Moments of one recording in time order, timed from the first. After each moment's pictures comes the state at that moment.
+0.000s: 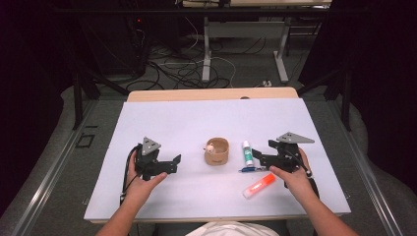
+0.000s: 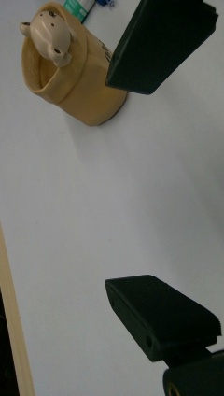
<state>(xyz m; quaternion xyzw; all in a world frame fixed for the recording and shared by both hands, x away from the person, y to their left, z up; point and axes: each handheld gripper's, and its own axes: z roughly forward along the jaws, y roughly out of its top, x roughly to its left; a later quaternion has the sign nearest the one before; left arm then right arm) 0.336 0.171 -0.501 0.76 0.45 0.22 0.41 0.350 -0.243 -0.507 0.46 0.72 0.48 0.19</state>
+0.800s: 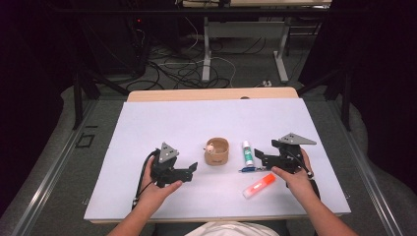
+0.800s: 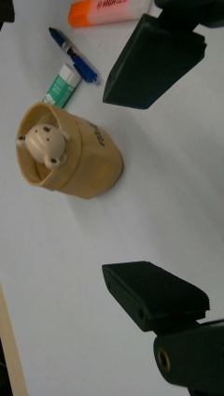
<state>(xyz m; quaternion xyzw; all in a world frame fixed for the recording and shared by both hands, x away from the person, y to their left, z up) 0.314 0.123 -0.496 0.80 0.40 0.18 0.42 0.349 -0.249 -0.511 0.46 0.72 0.48 0.21</state>
